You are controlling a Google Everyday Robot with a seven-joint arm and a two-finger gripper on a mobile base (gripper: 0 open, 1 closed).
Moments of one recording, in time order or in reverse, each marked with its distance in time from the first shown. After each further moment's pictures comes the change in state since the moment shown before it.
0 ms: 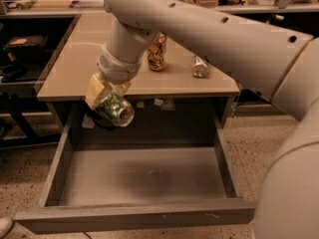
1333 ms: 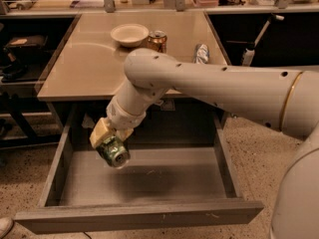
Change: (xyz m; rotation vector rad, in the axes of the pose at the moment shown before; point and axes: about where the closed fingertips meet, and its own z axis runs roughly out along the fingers) arm 0.062 -0.005 0.109 -0.135 0.009 0.248
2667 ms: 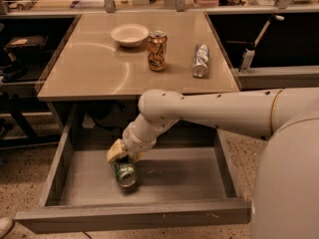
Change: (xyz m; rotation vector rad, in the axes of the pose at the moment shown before) arm 0.030 -0.083 0.078 0.040 -0.026 0.261
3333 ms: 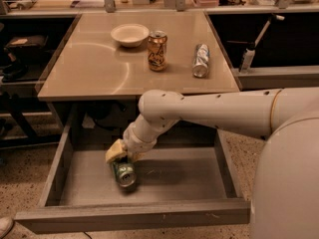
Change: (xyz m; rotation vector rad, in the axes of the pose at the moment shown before) arm 0.000 0.000 0.000 0.000 0.000 0.001
